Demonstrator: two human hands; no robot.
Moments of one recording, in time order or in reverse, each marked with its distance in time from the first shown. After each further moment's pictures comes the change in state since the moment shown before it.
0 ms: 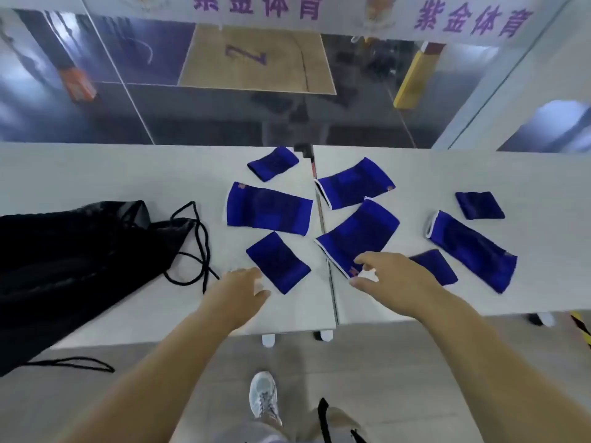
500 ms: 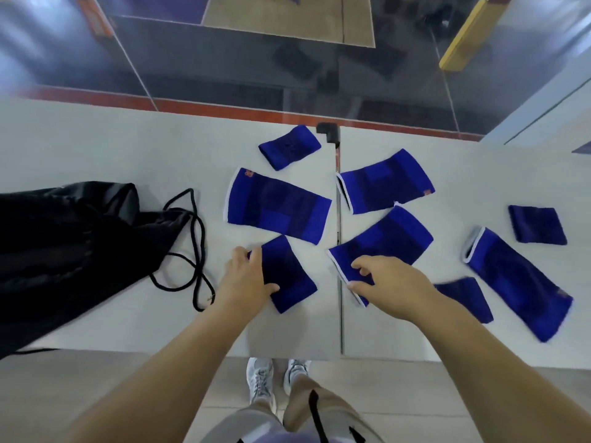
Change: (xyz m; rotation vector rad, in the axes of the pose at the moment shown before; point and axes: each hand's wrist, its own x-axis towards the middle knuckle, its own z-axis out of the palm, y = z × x) left_hand 0.078 0.010 0.019 -0.152 0.019 -0.243; right_hand 0.105 0.009 0.003 -0.112 -0.191 -0.070
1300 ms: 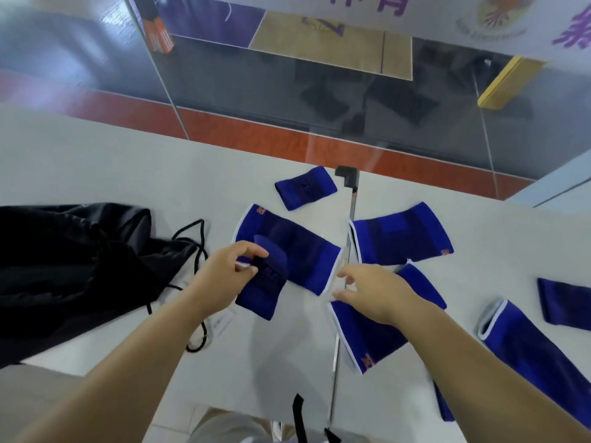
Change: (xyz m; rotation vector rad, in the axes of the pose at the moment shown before) left_hand 0.028 0.011 -0.086 -0.633 0.074 0.060; right_hand 0.077 -0.012 -0.051 -0.009 -0.088 -0.164
